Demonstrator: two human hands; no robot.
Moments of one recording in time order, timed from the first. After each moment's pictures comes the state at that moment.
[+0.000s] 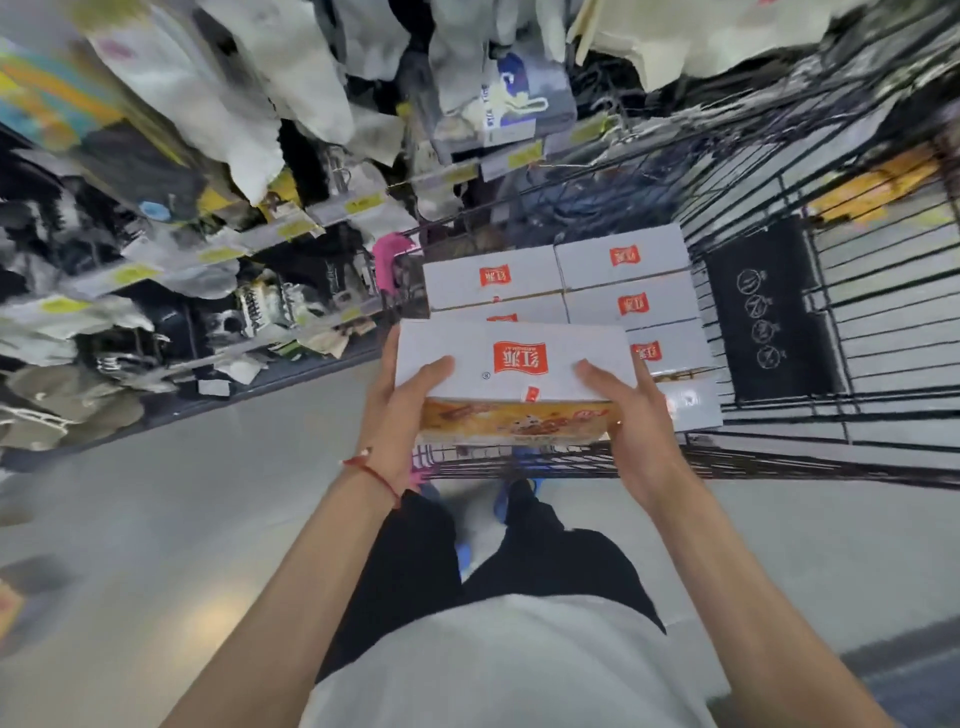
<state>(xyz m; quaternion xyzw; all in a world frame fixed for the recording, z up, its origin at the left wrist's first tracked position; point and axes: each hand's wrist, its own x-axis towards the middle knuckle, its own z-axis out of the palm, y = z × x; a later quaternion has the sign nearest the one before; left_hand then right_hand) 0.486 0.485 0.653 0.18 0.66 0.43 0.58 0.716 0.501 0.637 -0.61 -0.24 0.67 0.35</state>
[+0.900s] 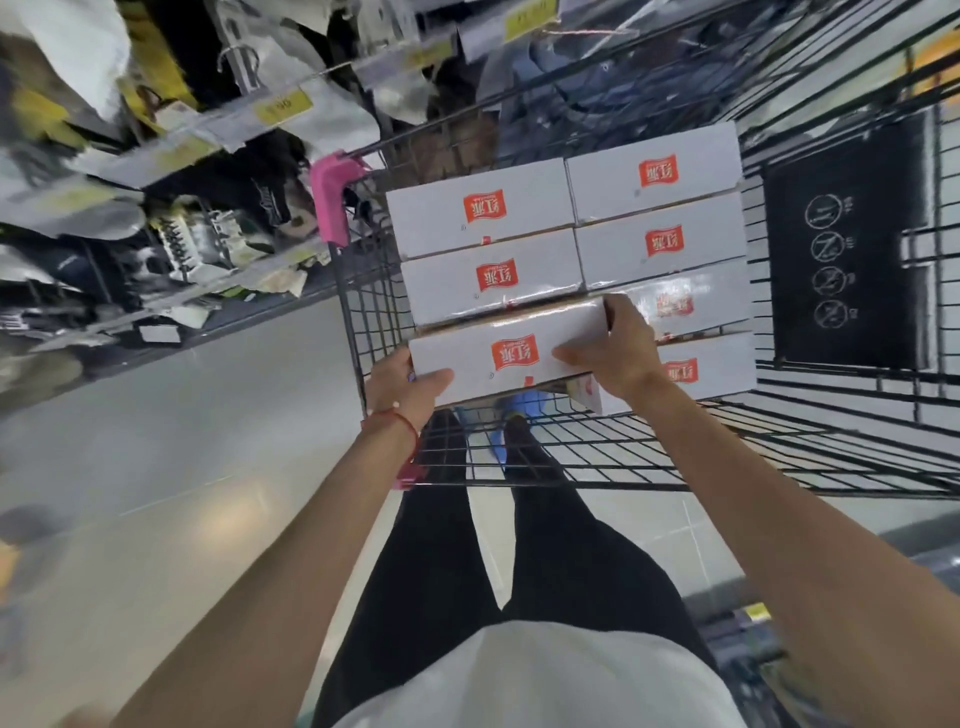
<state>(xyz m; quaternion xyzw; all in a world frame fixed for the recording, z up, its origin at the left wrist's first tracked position) 0.480 0.521 0.512 0.21 0.81 0.16 0.53 0.714 0.586 0.515 -0.74 -0.42 0.53 0.04</state>
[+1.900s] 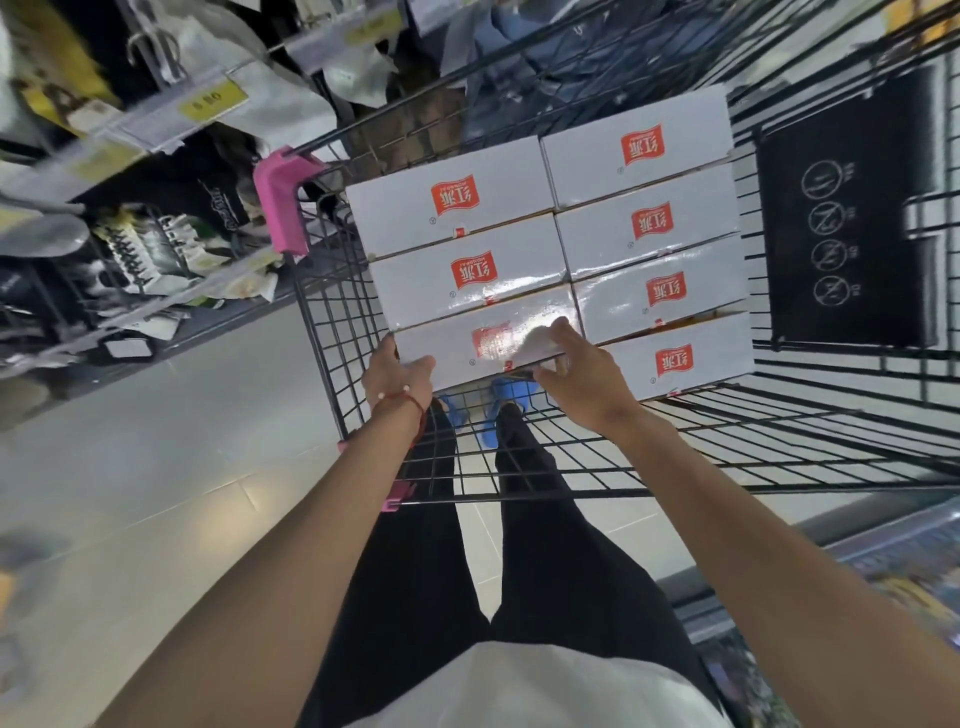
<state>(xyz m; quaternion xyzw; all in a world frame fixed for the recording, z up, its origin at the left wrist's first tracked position) 0.497 0.546 0.458 0.21 0.86 0.07 0.45 0.709 0.557 0.487 -0.65 -0.54 0.53 -0.05</state>
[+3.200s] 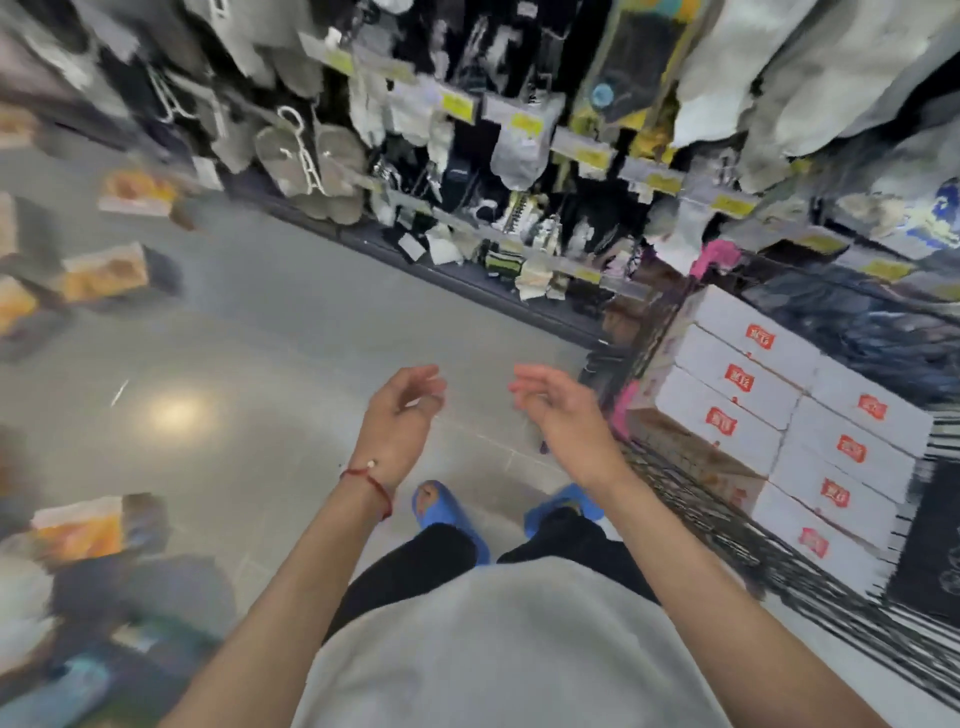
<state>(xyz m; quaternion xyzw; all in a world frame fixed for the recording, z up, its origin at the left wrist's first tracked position) 0.315 0.203 0.648 0.00 0.76 0.51 0.41 0.445 0.345 0.645 -0.42 -0.65 0.63 0.01</state>
